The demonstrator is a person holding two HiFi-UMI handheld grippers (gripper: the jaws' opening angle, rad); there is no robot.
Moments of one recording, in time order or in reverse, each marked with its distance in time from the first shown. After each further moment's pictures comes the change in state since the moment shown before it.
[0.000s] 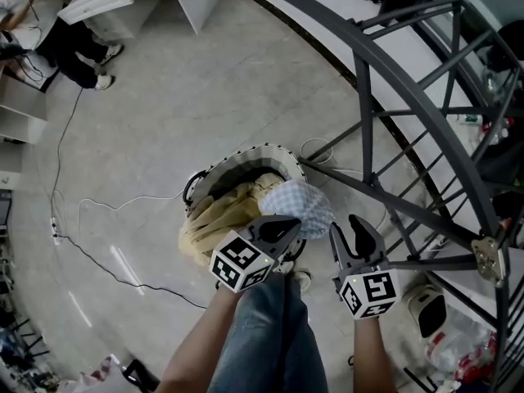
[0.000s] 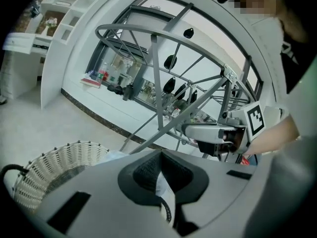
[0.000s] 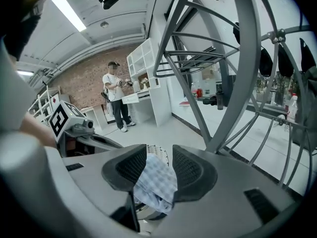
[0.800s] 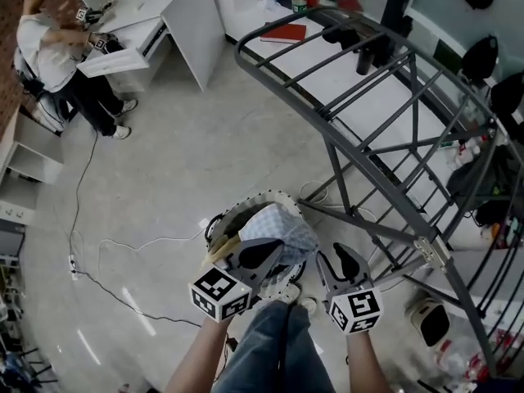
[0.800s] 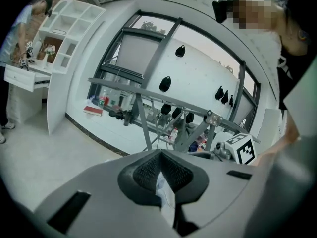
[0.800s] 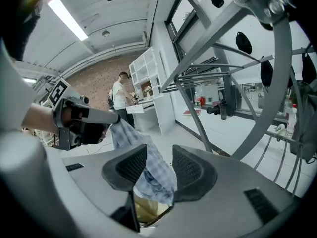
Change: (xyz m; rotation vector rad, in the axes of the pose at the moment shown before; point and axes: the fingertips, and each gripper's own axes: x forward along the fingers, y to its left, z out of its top) left arm -0.115 -0.056 0.152 0.069 -0.134 0.068; right arm -0.056 0.049 0.091 0.023 -0.057 0.024
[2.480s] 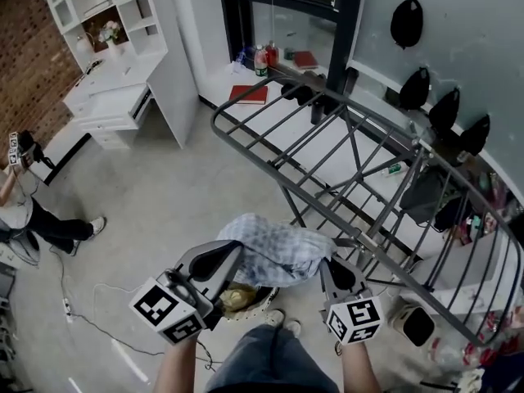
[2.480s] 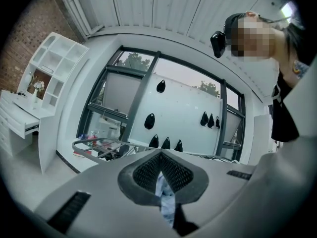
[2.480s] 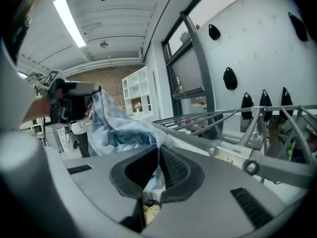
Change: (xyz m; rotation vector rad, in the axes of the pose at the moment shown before) left arm -0.130 -0.119 0.232 0.128 -0.305 -0.053; right arm -0.150 0.014 0.156 -0.017 -0.156 -0.174
